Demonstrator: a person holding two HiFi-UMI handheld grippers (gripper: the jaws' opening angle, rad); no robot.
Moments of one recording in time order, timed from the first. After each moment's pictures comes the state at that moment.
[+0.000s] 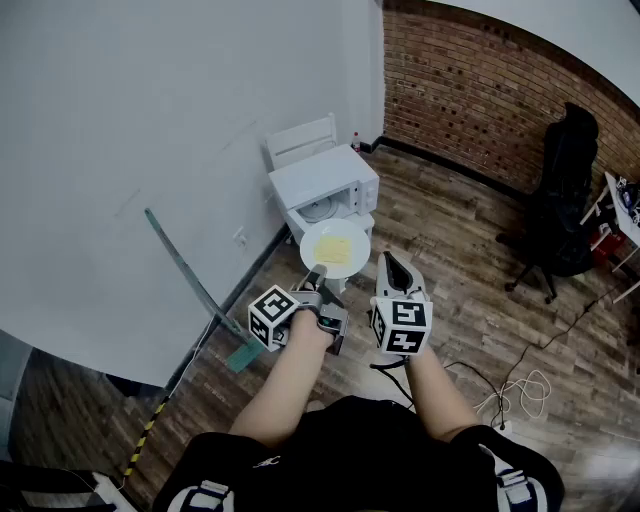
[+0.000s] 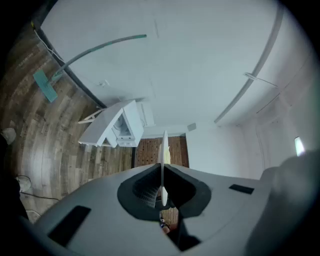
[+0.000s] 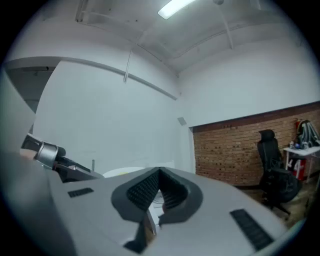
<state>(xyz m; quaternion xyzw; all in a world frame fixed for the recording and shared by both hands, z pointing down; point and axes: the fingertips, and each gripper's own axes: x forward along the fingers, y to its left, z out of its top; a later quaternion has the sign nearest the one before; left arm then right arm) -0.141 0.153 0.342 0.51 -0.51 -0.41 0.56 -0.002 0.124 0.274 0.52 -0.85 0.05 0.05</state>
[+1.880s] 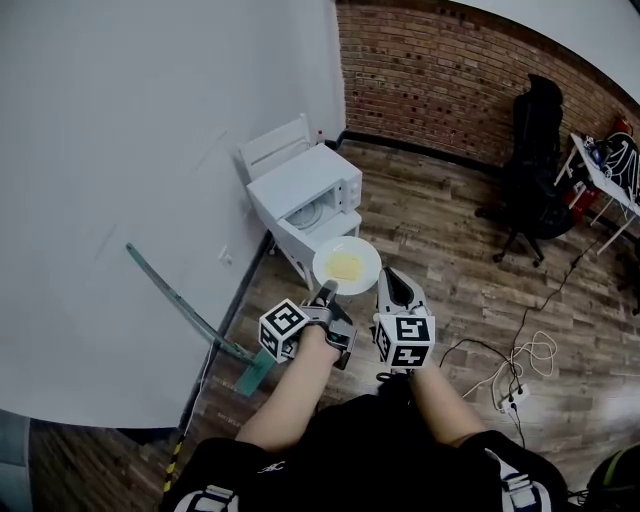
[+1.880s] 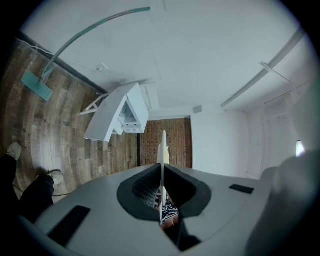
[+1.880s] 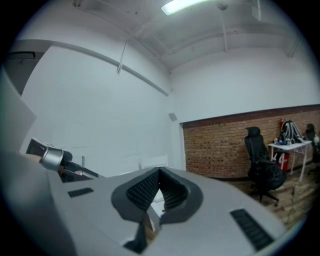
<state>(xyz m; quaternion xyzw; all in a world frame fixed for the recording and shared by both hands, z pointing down) -0.168 0.141 0.380 0.55 -0.44 -0.32 0.63 -0.050 0.139 0.305 0.58 -0.81 0.07 0.06</state>
